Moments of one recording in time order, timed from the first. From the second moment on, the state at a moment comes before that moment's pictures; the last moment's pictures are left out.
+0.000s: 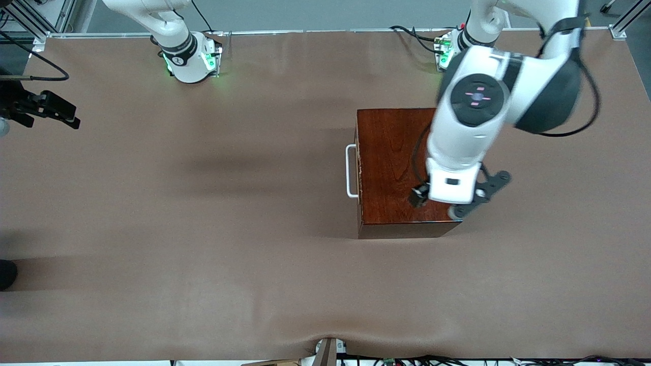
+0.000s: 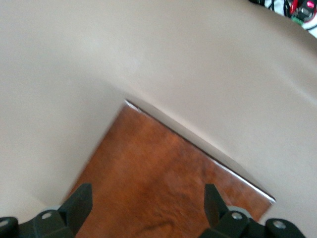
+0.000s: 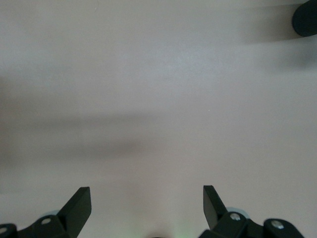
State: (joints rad) left arm -0.53 0.44 0.13 -1.24 0.07 1.67 -0.99; right arm 0.07 -0.05 -0.09 -1.58 -0.03 1.48 0.02
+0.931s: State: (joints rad) left arm -0.22 0.25 0.02 -1.31 0.05 1.53 -0.48; right arm 0.07 -0.05 -0.09 -1.56 -0.03 1.48 0.02
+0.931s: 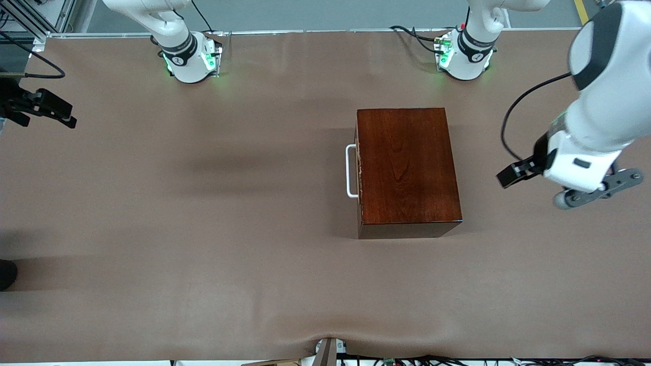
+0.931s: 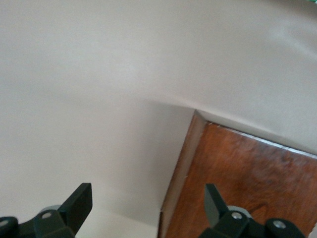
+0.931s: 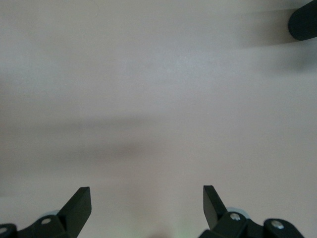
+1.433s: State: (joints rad) left arm 0.01 0.01 -0.09 -1.56 0.04 1.52 -0.14; right arm 0.07 -0.05 -0.09 -1.55 -0.03 1.48 0.03
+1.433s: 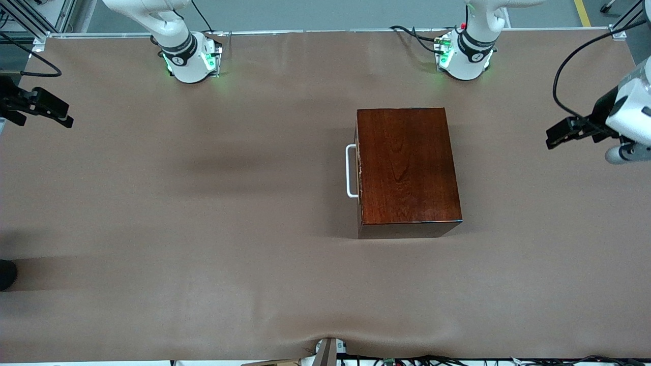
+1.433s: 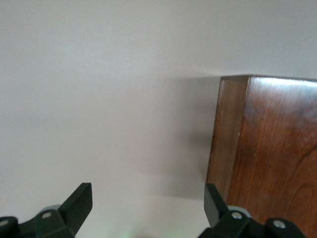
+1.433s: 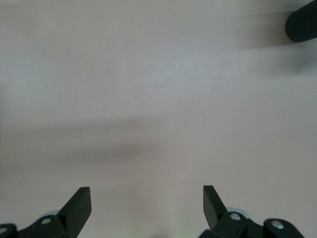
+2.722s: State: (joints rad) left arm 0.03 -0.15 -0.11 -1.66 -0.01 1.51 -0.07; right arm 0.04 -0.05 -0.10 -1.55 -0.03 1.47 0.03
